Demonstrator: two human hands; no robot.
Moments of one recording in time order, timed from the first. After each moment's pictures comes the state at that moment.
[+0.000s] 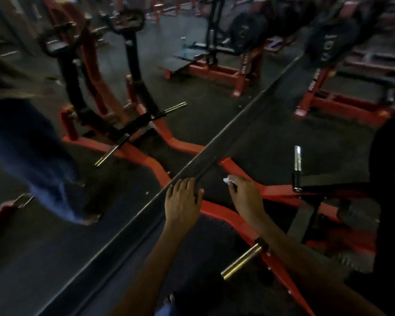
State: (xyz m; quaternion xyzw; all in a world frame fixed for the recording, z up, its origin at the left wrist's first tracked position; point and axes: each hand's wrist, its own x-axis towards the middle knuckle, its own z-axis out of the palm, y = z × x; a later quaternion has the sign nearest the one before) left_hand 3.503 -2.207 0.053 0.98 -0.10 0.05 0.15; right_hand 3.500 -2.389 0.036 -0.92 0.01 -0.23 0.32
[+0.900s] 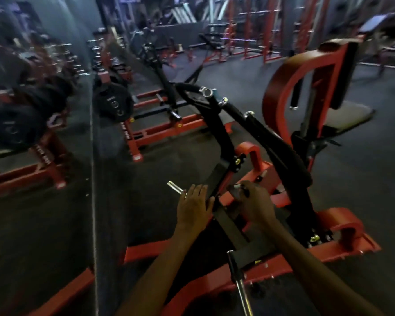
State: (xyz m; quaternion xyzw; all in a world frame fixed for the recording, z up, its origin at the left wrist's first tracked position) left_hand 3.742 -2.444 0.086 0.69 -0.69 0.07 0.22; right_hand 3.559 -2.492 0.100 -0.74 0.55 -0.35 0.16
